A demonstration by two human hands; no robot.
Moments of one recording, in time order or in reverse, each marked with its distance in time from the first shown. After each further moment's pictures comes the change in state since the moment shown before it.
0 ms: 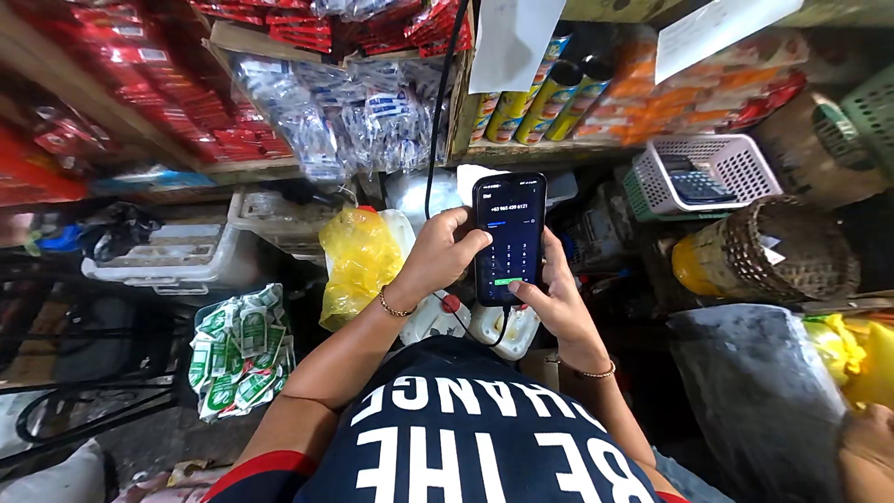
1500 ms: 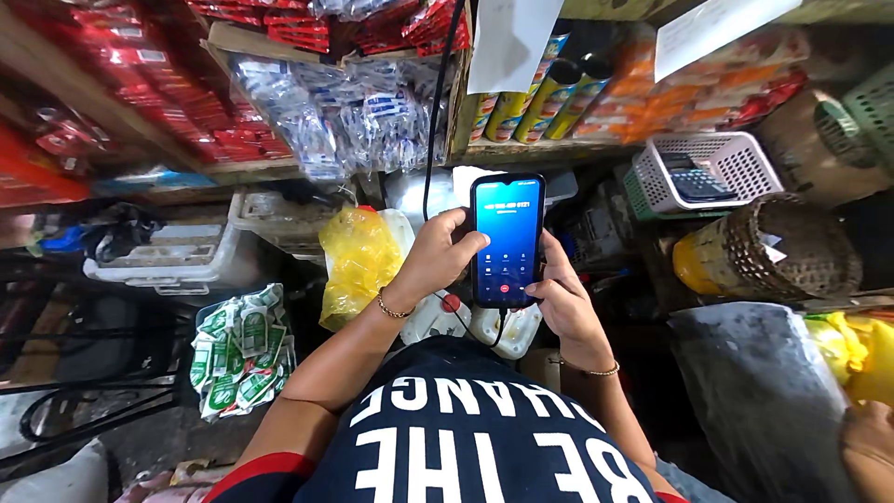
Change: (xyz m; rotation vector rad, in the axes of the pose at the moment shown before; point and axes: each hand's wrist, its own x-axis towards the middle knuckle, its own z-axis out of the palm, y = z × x) left_hand 0.002 -0.003 0.002 -0.005 -0.005 0.028; right_hand -0.001 0.007 -0.010 0.211 -0.085 -0.040
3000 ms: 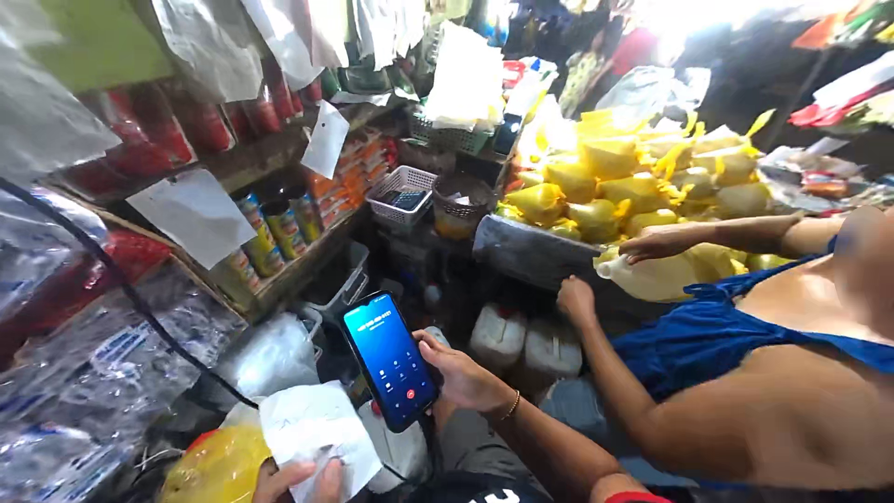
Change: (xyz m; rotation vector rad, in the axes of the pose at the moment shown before) left_hand -0.108 -0.038 -0.034 -0.312 -0.028 0.524; right_hand -0.108 0.001 0.093 0.340 0.398 -0.046
